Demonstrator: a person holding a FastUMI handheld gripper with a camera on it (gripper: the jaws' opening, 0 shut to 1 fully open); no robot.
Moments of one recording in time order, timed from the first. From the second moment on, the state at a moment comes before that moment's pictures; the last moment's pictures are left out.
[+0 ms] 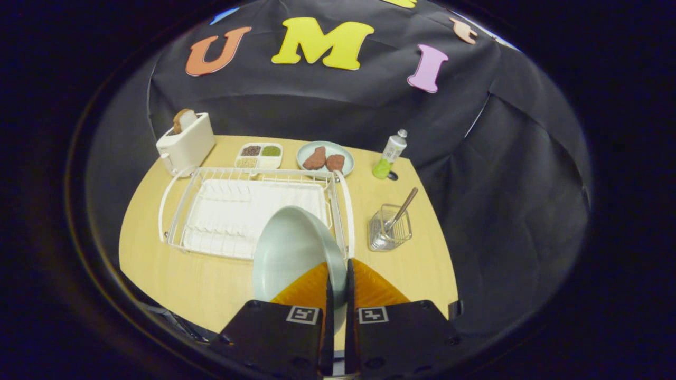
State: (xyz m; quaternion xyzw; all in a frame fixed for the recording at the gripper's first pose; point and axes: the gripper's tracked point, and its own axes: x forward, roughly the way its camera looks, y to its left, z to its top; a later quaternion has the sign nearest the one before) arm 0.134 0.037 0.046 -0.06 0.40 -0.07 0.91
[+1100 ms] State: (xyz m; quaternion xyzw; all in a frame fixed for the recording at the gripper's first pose) arm 0.125 0.005 -0.154 0.21 0.41 0.10 0.88
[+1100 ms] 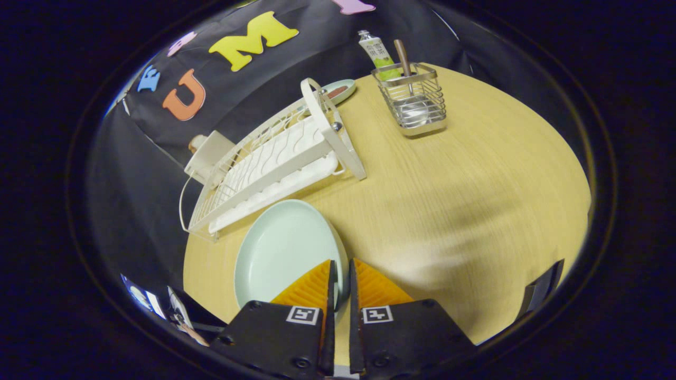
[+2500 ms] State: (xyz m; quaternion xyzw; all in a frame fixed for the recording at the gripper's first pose) arm 0.237 -0.140 -0.037 0.04 0.16 0.03 0.99
